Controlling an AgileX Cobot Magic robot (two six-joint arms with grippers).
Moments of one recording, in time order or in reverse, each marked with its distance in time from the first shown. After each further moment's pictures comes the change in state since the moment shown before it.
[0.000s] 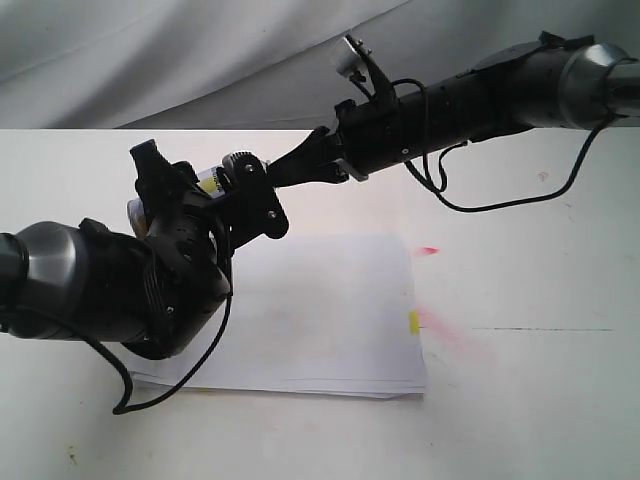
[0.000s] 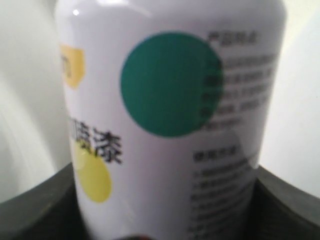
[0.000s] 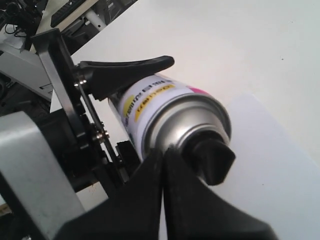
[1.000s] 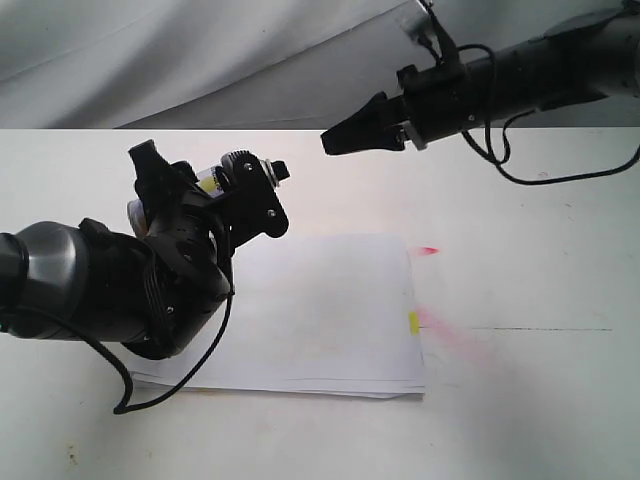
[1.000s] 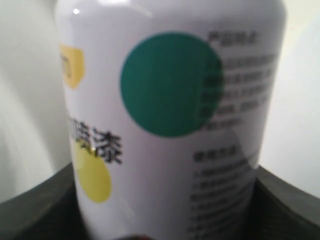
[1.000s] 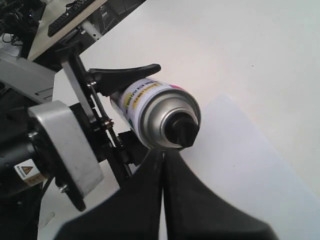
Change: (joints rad) left arm 0.000 0.000 0.000 0.000 0.000 -0.019; right arm -0.128 -0.080 0.000 -0.060 0.102 0.039
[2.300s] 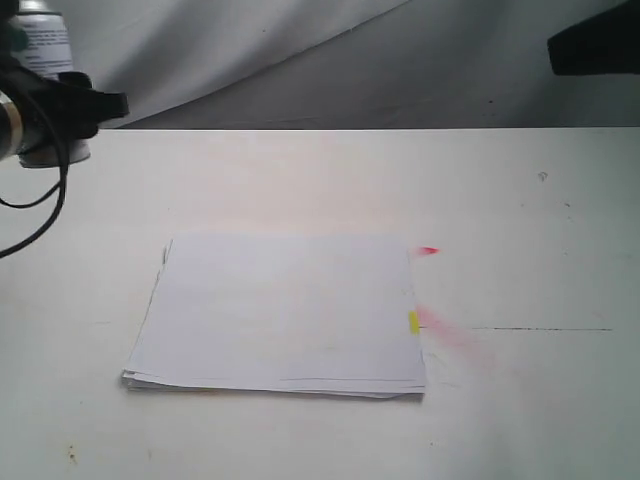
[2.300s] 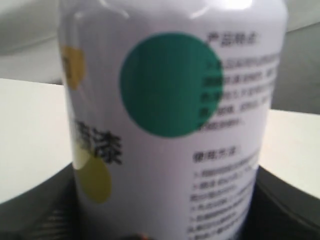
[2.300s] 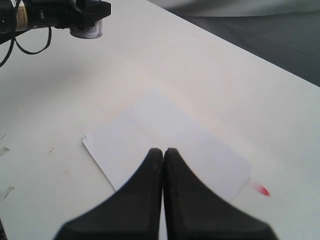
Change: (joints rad) left arm 0.431 -0.397 0.000 -0.102 -0.408 -0.724; right arm -0.216 -0.915 0.389 -0.363 -0.063 0.273
